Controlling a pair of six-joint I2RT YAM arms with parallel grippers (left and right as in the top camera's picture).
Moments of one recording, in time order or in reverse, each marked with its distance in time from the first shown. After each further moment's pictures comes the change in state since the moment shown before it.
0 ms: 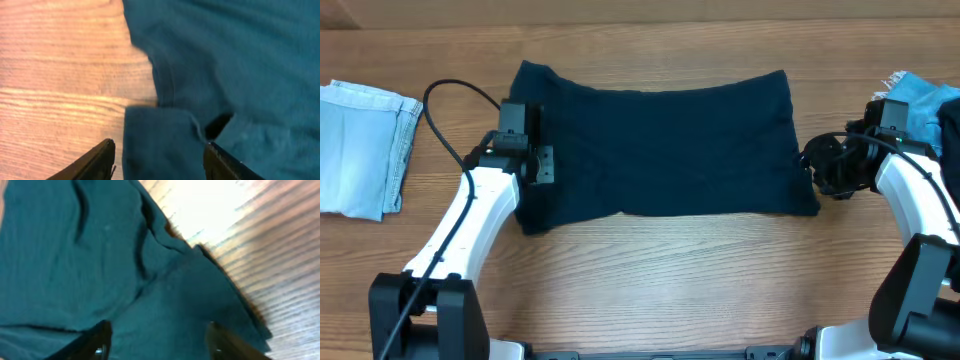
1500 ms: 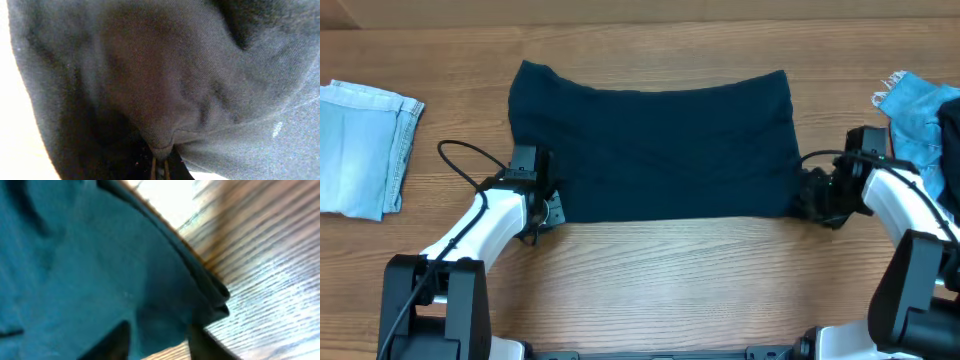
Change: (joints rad) left arm 0.002 0.038 -0.240 0.010 0.122 -0.264; right arm 0.019 0.000 -0.153 -0.029 0.075 0.050
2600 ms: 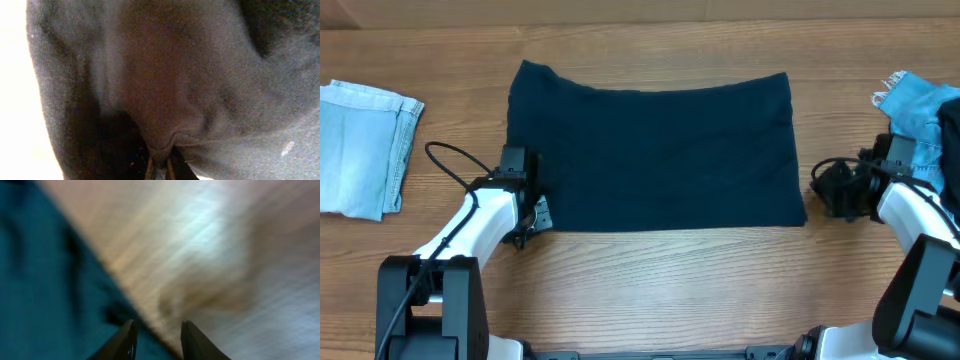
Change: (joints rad) left arm 0.057 0.002 0.003 -0.068 -0.083 0.027; right arm -0.119 -0.026 -0.062 0.283 -0.098 -0.033
